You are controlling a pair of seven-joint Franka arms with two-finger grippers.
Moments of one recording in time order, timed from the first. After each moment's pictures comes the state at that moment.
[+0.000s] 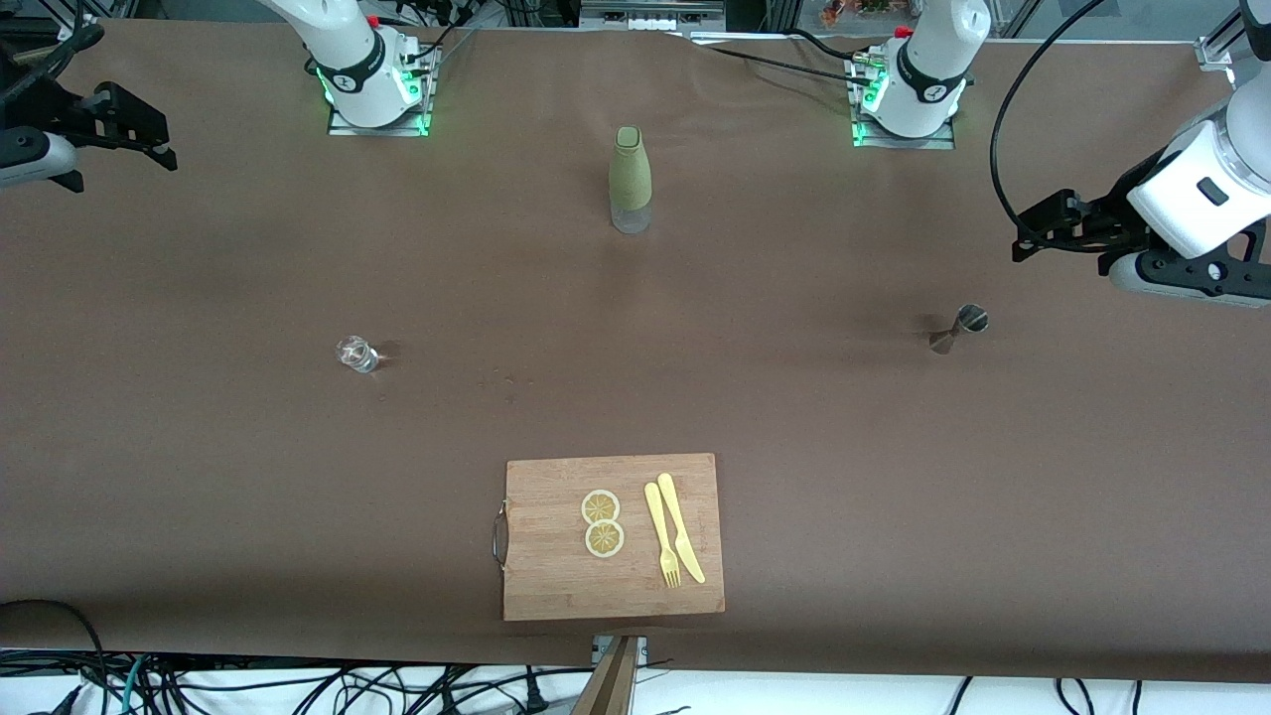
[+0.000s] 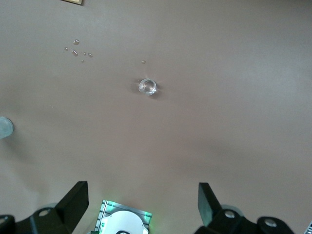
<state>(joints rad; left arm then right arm) -0.10 0.13 0.01 -1.41 -0.09 1.46 -0.01 0.25 -0.07 -0.20 -1.55 -0.02 1.40 -0.24</state>
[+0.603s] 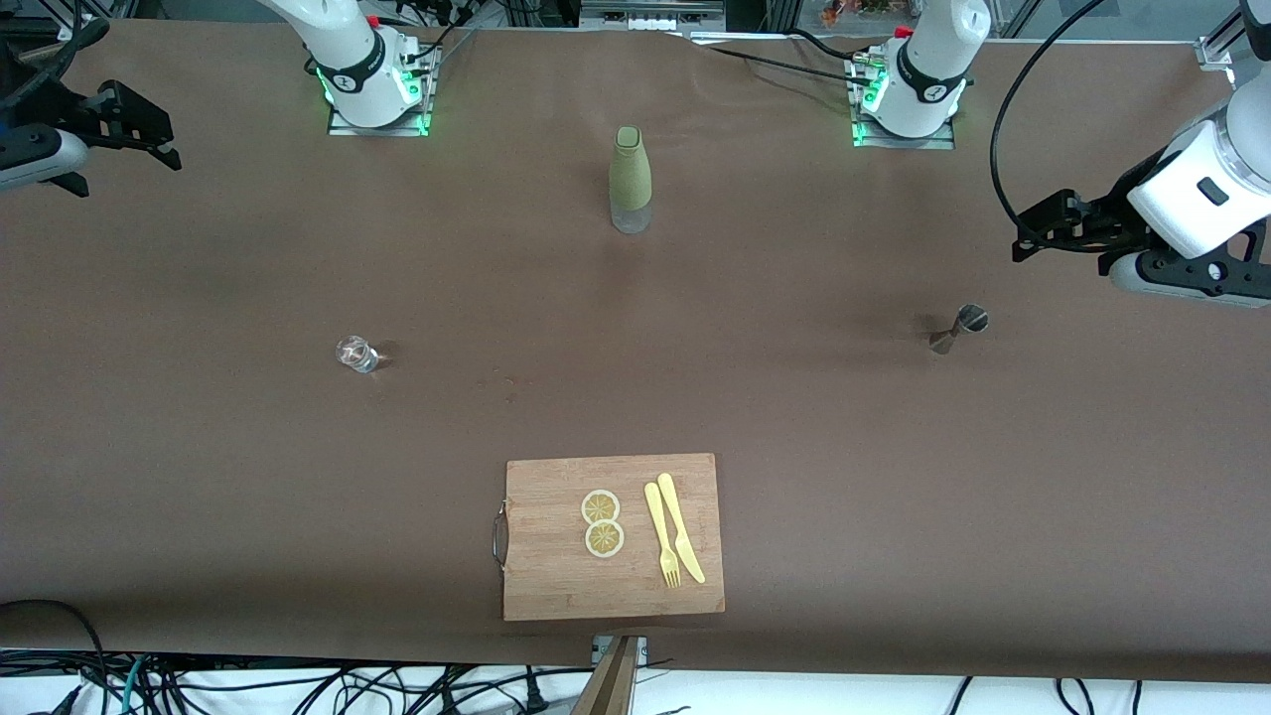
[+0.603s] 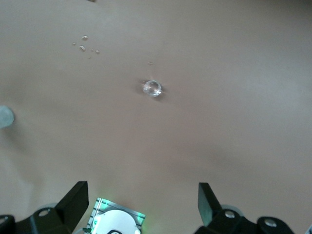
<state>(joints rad) -0.10 0.13 0.01 -1.41 -0.09 1.46 -0.01 0.25 -0.06 -0.20 -1.55 0.00 1.40 -0.34</state>
